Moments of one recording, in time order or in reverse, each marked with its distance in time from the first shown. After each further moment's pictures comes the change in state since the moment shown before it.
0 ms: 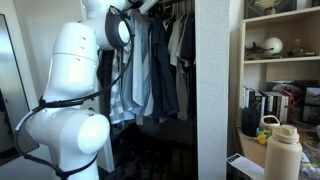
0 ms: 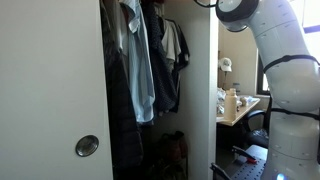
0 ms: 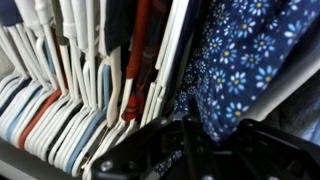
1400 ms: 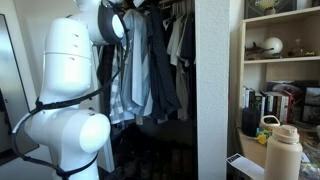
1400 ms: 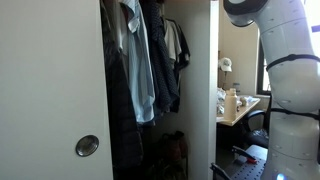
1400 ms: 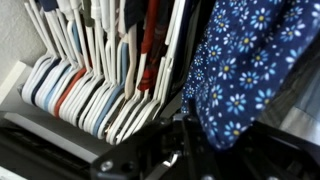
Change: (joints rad) arm 0.031 -0.088 0.001 -0.045 -0.062 0.007 0.057
